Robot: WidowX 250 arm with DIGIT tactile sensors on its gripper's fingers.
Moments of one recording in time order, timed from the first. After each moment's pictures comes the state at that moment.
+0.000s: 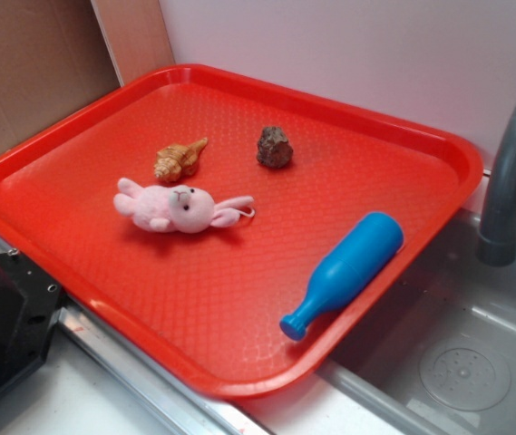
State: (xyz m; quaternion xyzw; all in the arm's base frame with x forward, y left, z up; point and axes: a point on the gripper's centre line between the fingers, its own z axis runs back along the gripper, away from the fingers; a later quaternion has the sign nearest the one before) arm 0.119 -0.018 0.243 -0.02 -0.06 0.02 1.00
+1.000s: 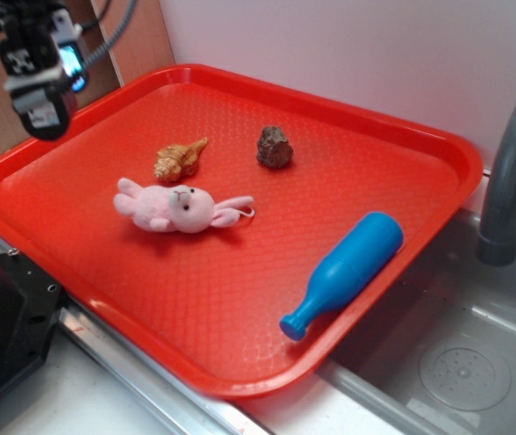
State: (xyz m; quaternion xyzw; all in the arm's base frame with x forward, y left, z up) arm 0.146 -0.031 0.141 -0.08 -0.01 -0.32 0.95
